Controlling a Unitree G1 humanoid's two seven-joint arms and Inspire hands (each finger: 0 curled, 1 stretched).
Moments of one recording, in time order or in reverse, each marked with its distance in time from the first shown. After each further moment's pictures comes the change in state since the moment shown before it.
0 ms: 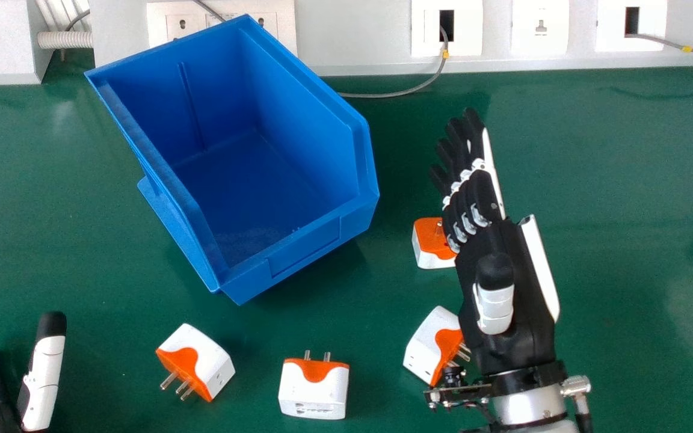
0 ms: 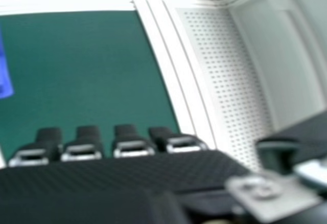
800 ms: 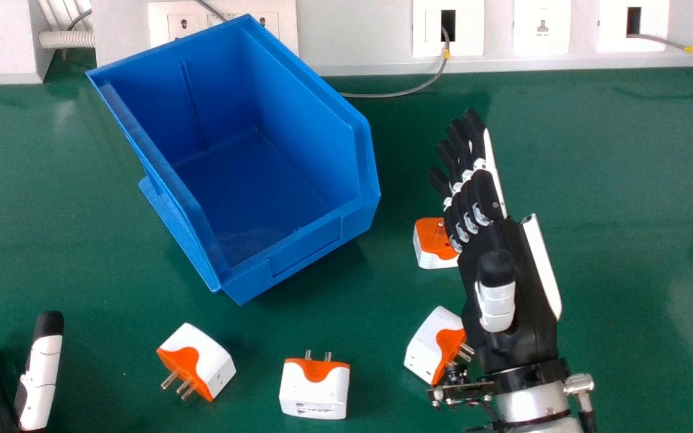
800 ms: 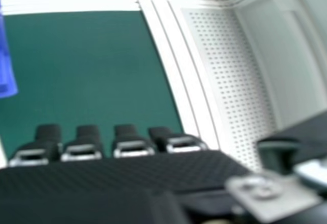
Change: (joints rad) left arm 0.004 0.004 -0.006 -0.009 0.003 0.011 0.011; right arm -0.001 0.001 -0.016 -0.008 -0.010 0.017 0.009
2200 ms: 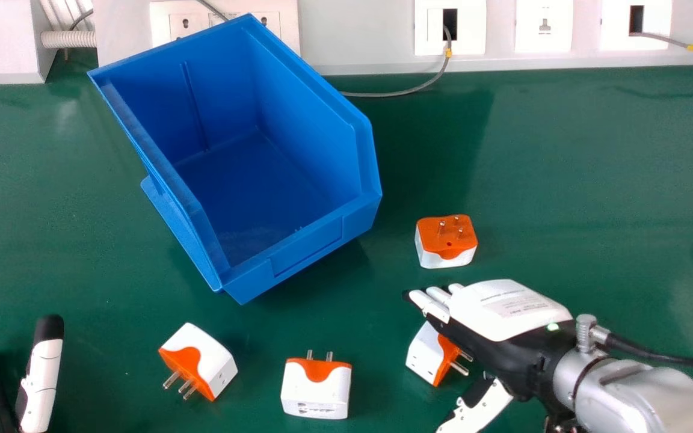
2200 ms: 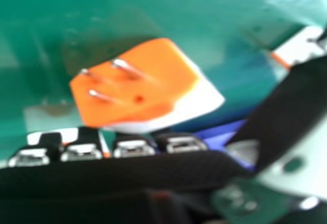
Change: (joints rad) left arm 0.009 -0.004 0.005 0.007 -0.004 -0.018 -0.011; right arm -0.077 -0.516 0.189 -0.411 -0.990 0.751 0.375
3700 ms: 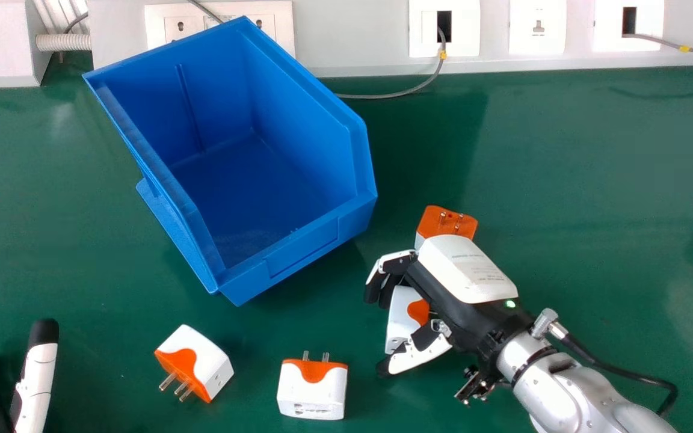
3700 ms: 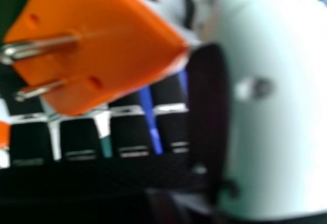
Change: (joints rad) left arm 0.000 0.007 0.009 0.027 -0.017 -0.019 -0.029; right arm -0.344 0.123 0.130 0.855 0.265 -0.460 -0.749
